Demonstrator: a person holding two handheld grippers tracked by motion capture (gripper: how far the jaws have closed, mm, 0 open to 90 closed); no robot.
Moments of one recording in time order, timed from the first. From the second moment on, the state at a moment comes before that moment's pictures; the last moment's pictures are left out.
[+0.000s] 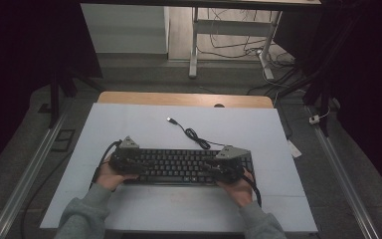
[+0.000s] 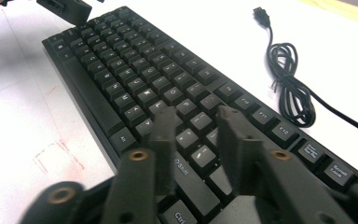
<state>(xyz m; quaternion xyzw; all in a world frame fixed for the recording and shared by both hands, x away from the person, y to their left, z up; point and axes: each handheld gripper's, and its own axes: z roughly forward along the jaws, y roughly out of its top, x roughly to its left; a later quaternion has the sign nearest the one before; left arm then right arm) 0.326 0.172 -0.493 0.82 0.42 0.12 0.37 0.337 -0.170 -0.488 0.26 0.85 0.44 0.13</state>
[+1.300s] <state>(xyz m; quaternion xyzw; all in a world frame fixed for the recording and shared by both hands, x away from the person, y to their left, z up) 0.327 0.170 -0.498 0.83 0.42 0.12 0.36 0.373 -0.103 -0.503 0.26 0.87 0.40 0.10</state>
